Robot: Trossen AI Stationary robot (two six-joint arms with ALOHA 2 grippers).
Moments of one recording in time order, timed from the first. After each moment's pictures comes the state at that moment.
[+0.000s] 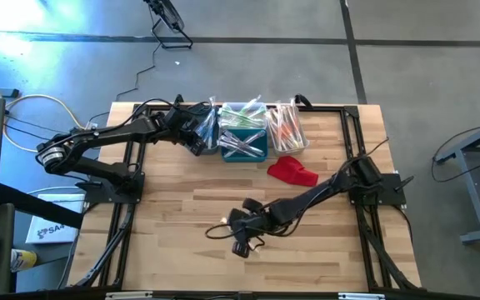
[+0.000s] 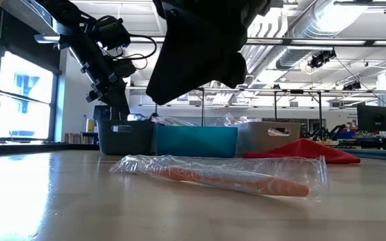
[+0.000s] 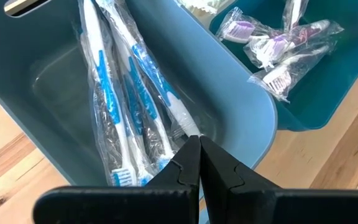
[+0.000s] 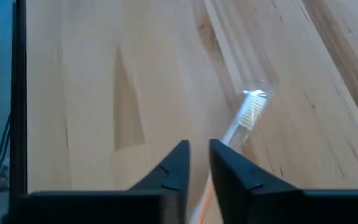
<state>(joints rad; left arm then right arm) 0.57 1.23 0.76 -0.37 0.01 -0.26 0.39 2.05 1.52 -0.36 0.18 0.66</state>
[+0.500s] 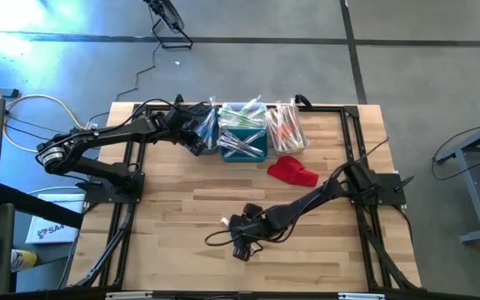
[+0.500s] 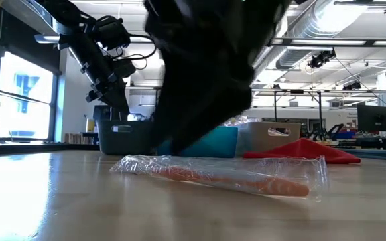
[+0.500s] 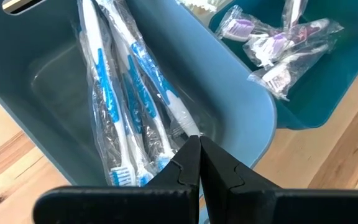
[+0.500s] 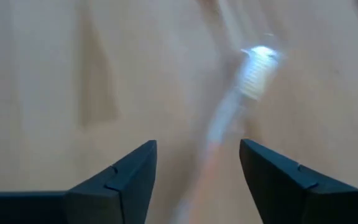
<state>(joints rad) 0.57 1.23 0.76 -0.37 0.01 -0.27 0.40 2.13 1.52 -0.37 0.21 0.65</state>
